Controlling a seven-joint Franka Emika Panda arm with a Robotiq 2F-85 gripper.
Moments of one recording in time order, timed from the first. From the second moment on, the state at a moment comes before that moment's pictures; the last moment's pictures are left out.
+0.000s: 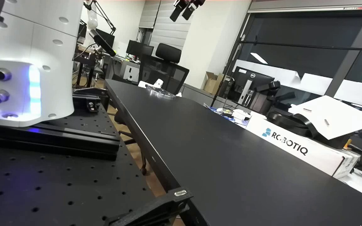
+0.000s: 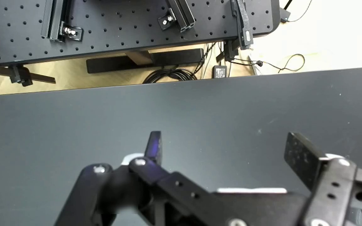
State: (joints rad) arm 0.07 -0.55 0.13 -2.52 0.20 1.75 0.25
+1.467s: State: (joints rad) arm -0.30 -0.25 -0.36 -2.02 0.18 1.99 0.10
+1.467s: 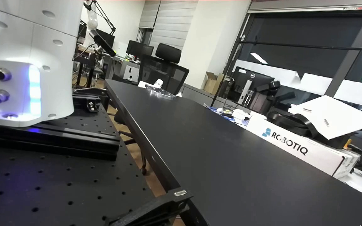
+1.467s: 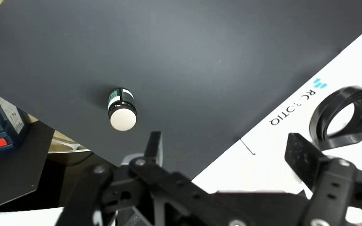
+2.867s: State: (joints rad) arm -0.53 0.45 -0.43 -1.52 0.51 2.08 0.46
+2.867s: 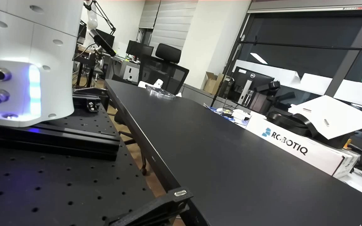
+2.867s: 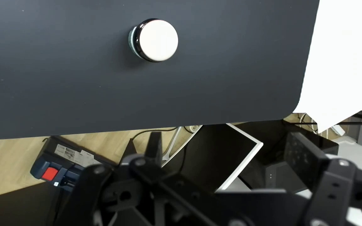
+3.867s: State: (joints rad) arm -0.53 0.47 -0.39 -1.60 0.51 2.22 0.46
